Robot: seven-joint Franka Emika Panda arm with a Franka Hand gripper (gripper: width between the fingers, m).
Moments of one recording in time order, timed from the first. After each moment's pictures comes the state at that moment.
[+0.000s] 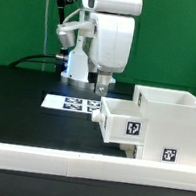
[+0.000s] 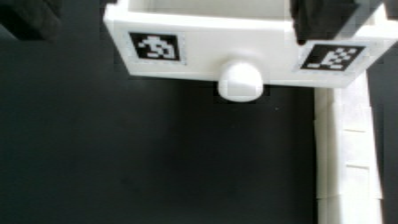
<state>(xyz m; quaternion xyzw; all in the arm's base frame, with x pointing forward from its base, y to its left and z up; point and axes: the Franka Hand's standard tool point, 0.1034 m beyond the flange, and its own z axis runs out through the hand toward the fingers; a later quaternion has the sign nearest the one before) 0.570 -0.029 0.108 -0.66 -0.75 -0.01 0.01</state>
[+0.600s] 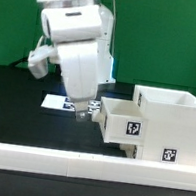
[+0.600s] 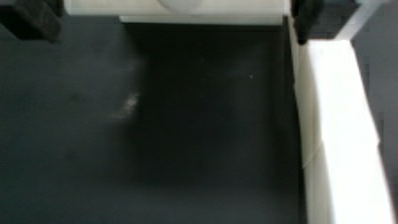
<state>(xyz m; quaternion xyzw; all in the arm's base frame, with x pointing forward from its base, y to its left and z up) 0.596 -0.044 0.067 -0.67 -0.73 -0.07 0.10</state>
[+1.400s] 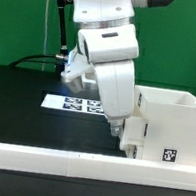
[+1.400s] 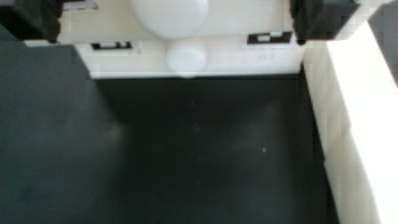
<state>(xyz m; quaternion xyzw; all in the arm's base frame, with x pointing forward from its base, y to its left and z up) 0.596 0.017 0.059 -0.69 -0.71 -0.07 0.10</state>
